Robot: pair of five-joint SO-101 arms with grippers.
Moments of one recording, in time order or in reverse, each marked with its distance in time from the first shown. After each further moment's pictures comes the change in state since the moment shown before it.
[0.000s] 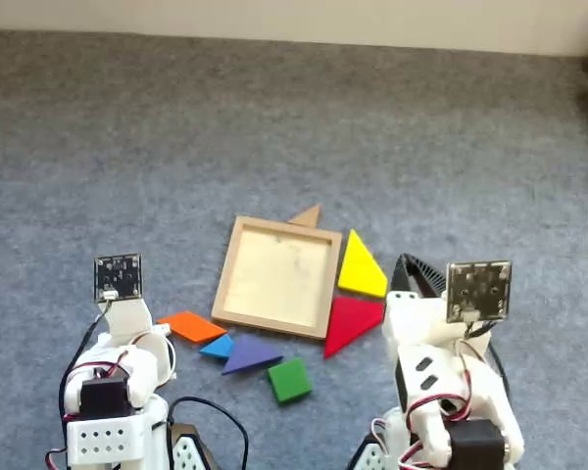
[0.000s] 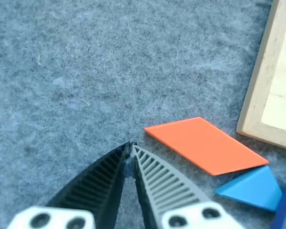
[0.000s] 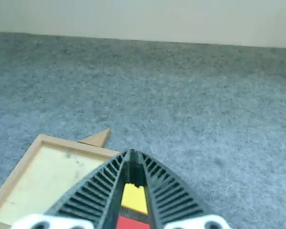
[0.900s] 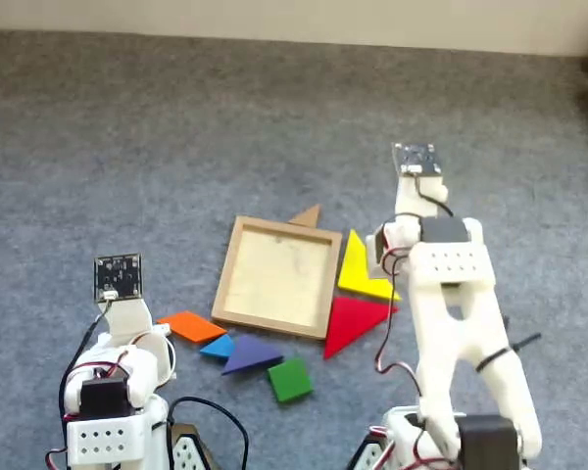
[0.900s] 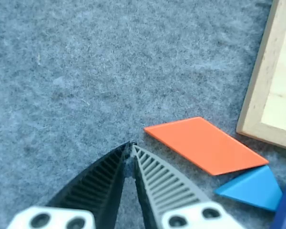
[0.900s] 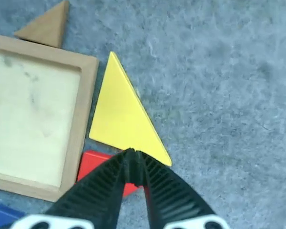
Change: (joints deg) left arm 0.0 0.0 0.0 0.0 0.0; right arm -0.4 77.9 -29.6 0.9 0.7
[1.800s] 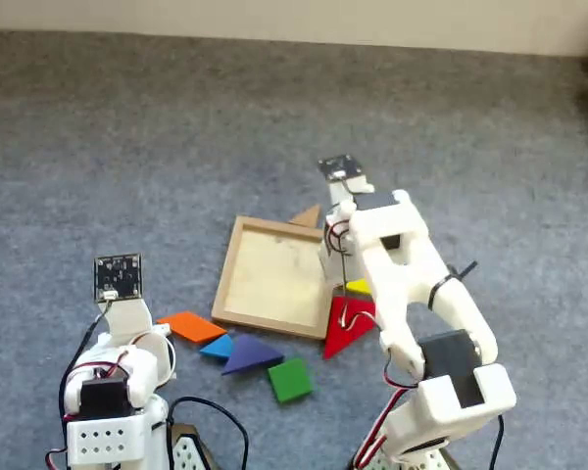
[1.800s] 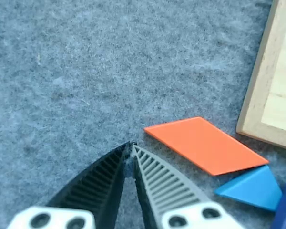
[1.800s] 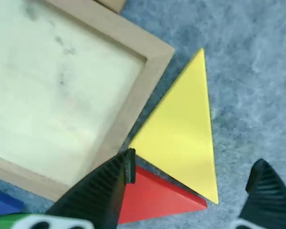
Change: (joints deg) left arm 0.1 0.0 0.0 0.0 0.0; right arm -10.9 23.5 -12.0 1.0 4.5
